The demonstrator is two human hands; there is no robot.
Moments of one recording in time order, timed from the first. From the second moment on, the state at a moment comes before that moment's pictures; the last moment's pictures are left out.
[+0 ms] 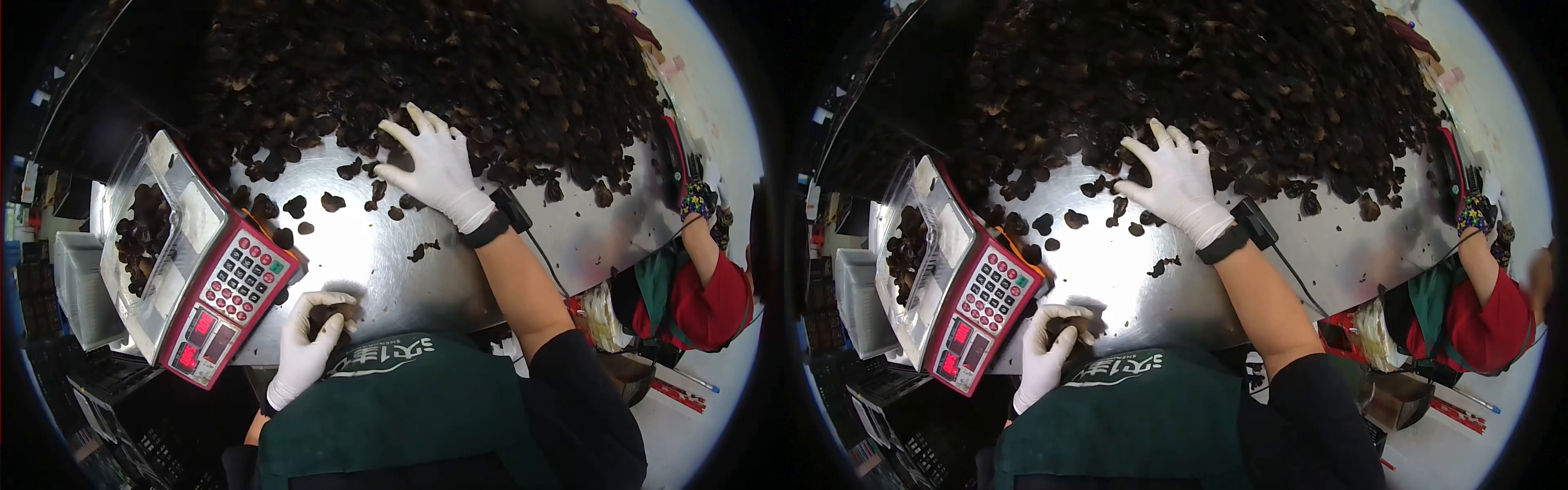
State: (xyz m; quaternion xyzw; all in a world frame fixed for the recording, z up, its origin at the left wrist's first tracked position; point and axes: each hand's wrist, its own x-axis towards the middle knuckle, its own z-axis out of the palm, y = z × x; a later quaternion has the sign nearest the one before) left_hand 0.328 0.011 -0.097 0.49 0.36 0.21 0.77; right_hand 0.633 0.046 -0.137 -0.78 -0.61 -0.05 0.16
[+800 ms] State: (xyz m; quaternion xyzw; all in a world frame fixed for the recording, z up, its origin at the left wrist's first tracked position) left_hand 0.294 0.018 -0.087 0.57 0.38 0.23 0.69; right_hand 0.627 0.147 -0.134 -0.75 -0.59 0.05 0.29
